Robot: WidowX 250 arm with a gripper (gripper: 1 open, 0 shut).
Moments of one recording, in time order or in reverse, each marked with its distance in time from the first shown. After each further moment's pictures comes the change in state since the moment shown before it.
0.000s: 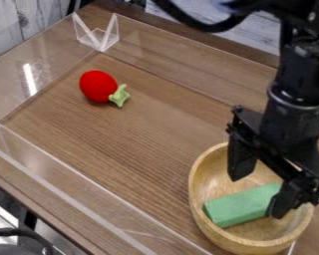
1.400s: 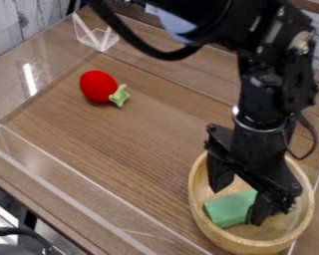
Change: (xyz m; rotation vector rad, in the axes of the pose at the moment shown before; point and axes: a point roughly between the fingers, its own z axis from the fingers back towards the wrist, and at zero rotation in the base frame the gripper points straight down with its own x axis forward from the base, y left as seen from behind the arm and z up) arm -0.003 0.027 -0.030 -0.021 -0.082 0.106
